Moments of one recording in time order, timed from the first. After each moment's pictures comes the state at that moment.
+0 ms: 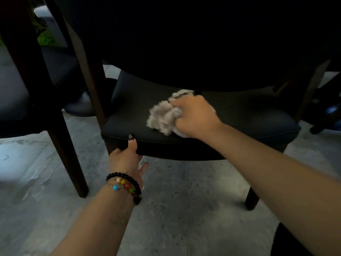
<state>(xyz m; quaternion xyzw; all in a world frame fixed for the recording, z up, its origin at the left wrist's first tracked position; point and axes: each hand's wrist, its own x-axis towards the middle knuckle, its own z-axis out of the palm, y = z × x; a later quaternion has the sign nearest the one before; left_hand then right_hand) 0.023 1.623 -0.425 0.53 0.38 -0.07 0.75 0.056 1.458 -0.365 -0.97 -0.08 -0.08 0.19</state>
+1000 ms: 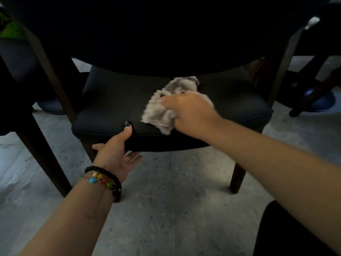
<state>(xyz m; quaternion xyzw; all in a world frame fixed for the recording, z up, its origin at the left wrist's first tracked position) 0.030 1.607 -0.436 0.54 0.31 -0.15 0.77 0.029 1.409 -0.371 -0.98 -0.14 -0.12 0.10</state>
